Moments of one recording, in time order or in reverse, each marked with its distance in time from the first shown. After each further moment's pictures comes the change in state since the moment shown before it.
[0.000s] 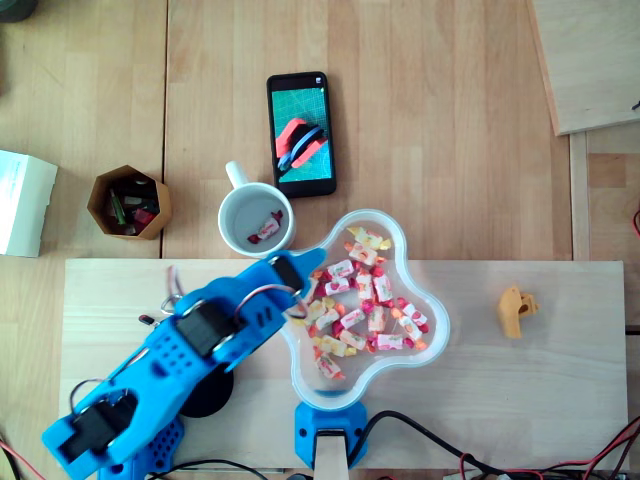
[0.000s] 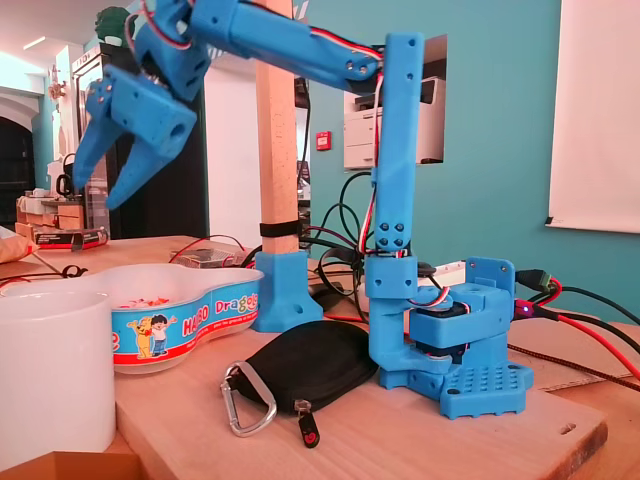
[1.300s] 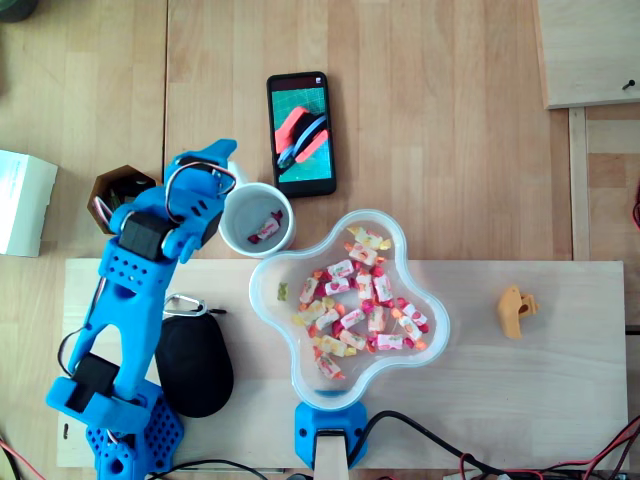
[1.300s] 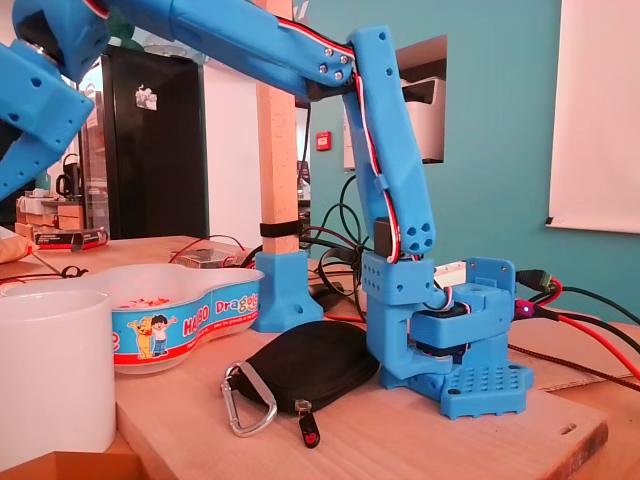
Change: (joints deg) arm -23.6 -14.9 -15.6 -1.6 -20.7
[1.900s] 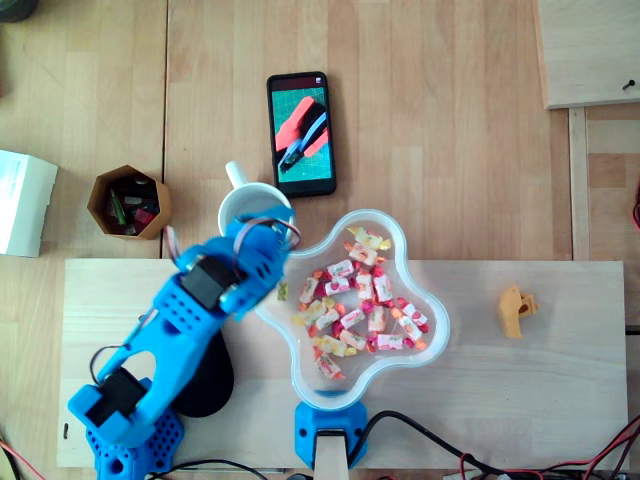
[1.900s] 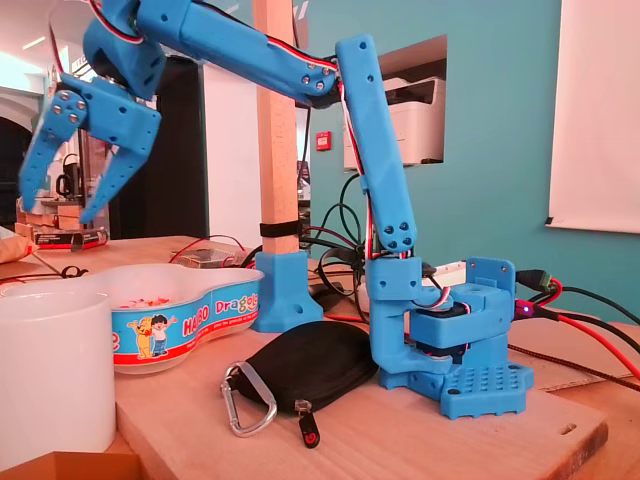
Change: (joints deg) arm 18.7 0.2 -3.1 13.6 -24.6
